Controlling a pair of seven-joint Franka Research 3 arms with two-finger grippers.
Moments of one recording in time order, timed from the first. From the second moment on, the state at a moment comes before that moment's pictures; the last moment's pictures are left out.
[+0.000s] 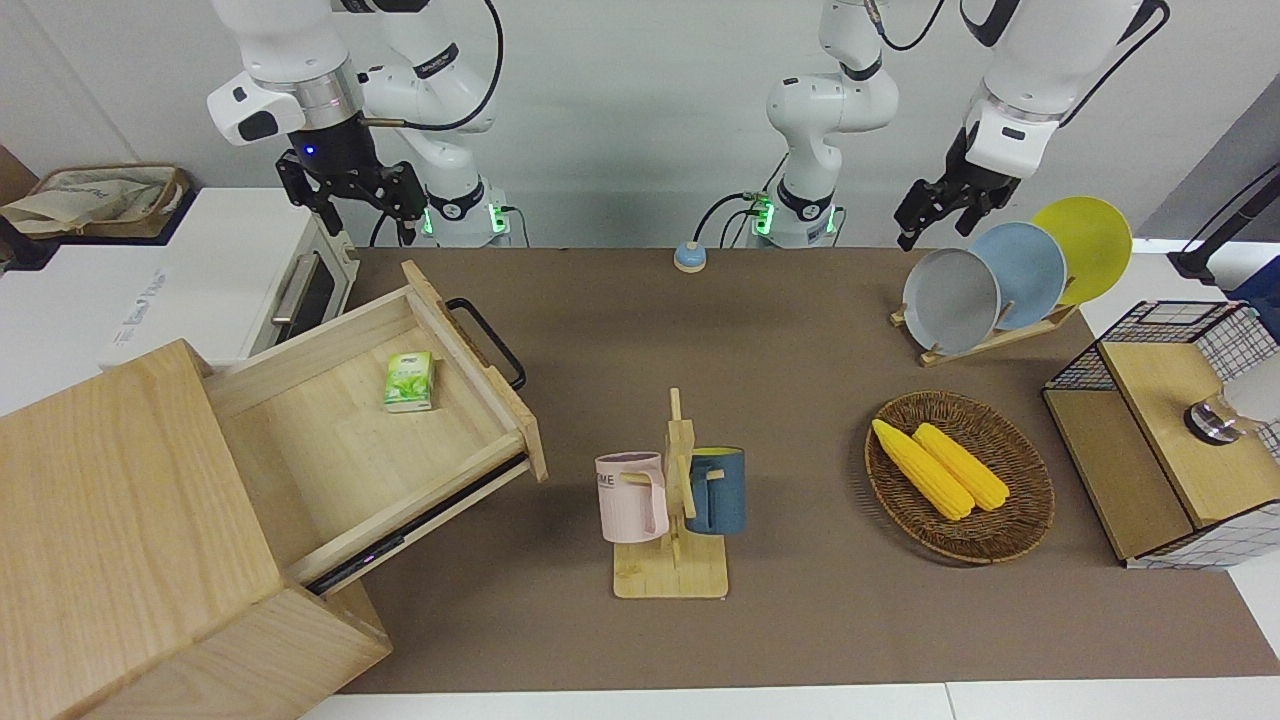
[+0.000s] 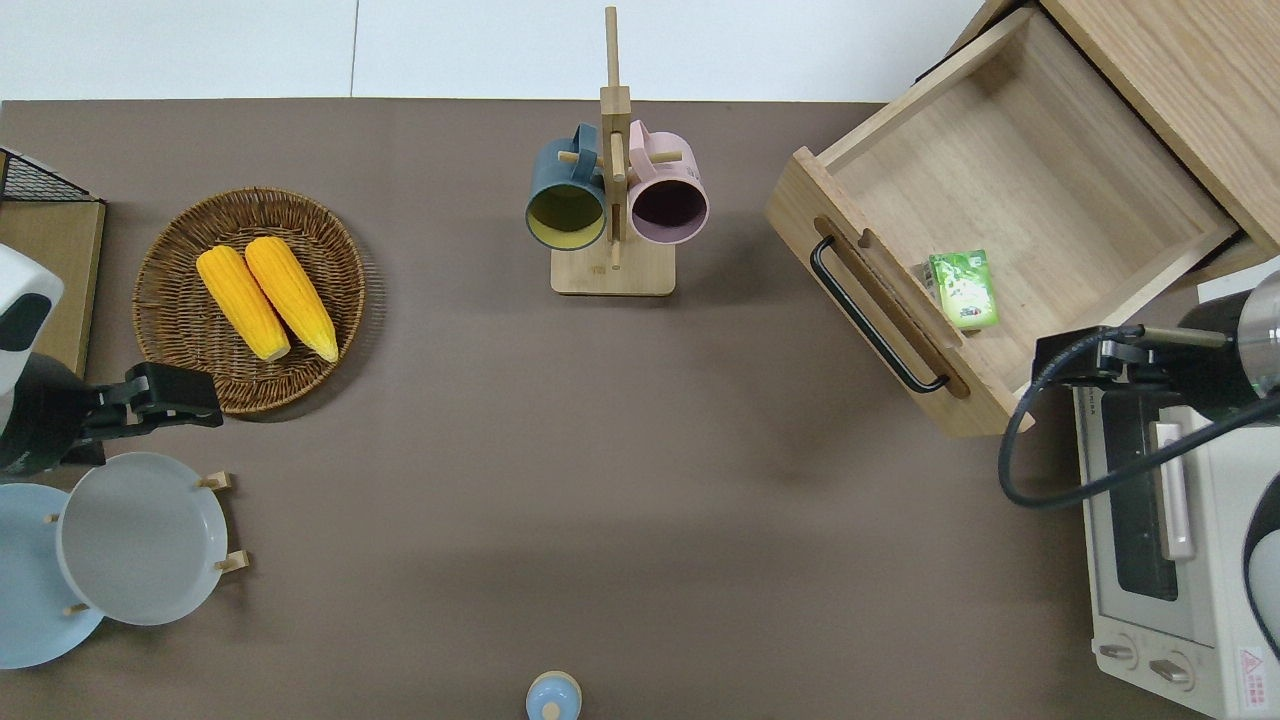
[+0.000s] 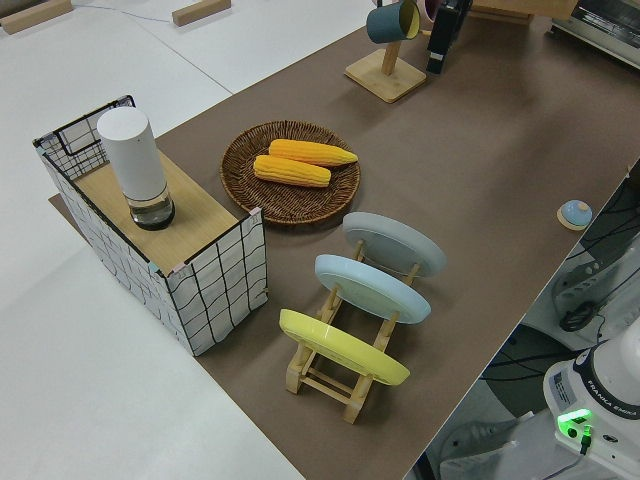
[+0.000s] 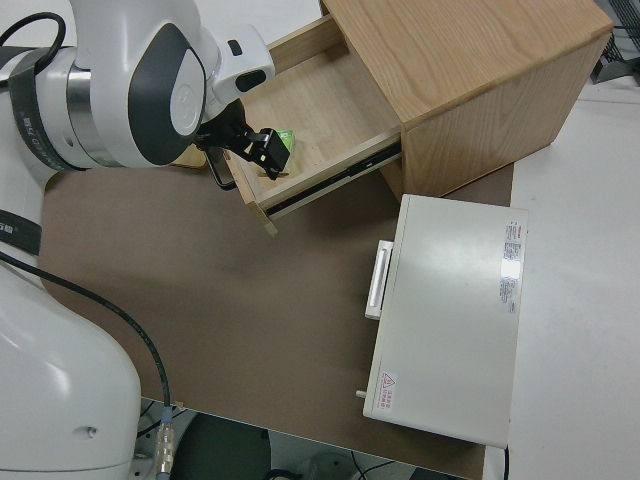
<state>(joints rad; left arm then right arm) 0.02 -0.13 -0.07 -1.71 -0.04 1.56 -0.33 -0.24 -0.06 0.32 -1.58 0.01 1.54 0.28</state>
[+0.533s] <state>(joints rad) 0.02 -0.13 -0.07 -1.71 -0.04 1.56 -0.33 -0.21 -0.06 0.31 -1.58 0.00 1.51 0.33</state>
